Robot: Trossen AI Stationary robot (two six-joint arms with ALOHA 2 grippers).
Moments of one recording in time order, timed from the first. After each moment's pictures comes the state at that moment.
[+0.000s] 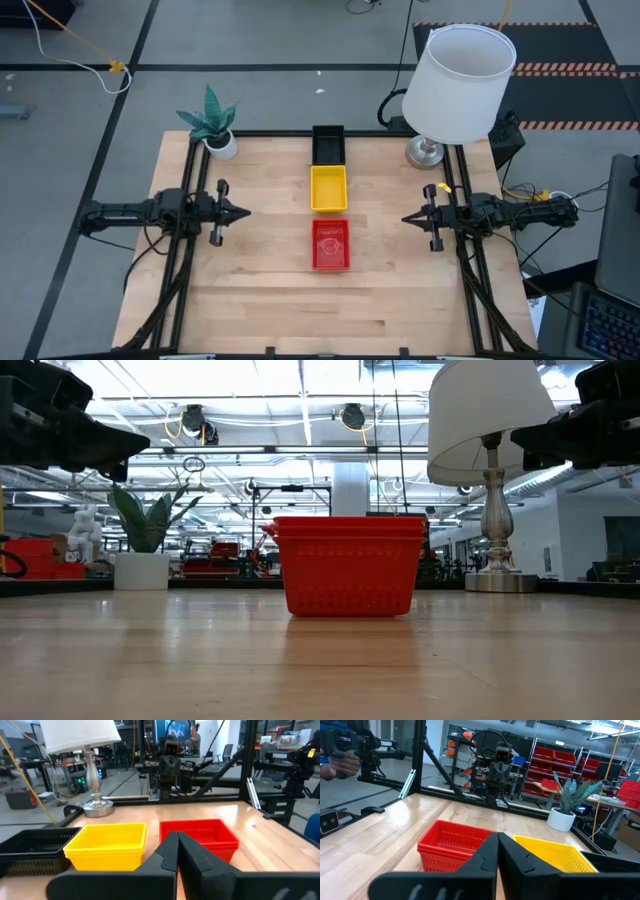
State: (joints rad) left arm 0.01 0.00 0.01 0.01 0.05 0.05; right arm 0.11 0.01 0.01 0.02 0.02 -0.19
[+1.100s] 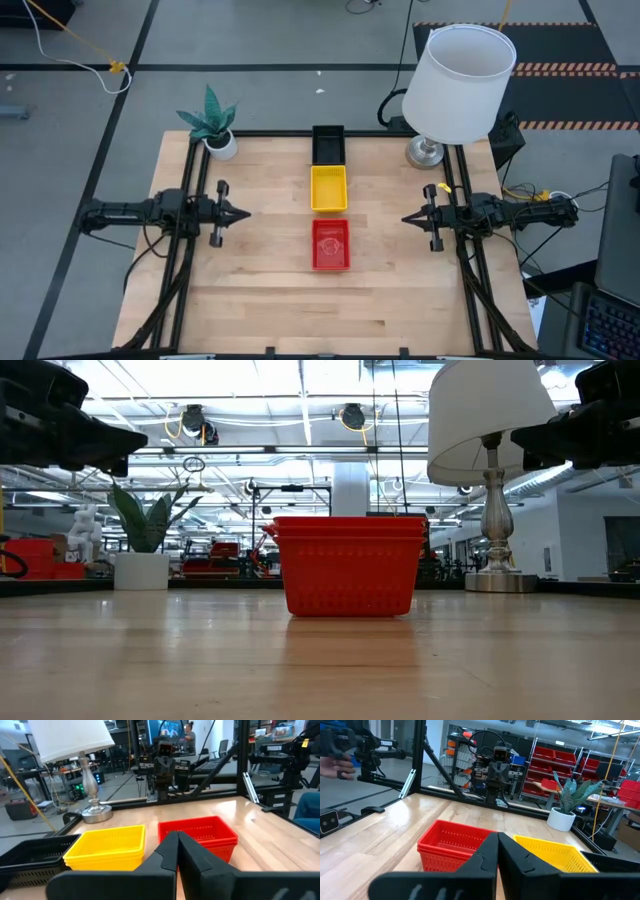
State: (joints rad) left arm -0.01 0.01 0.01 0.02 0.05 0.13; right arm 0.11 0.01 0.01 0.01 0.02 -0.19
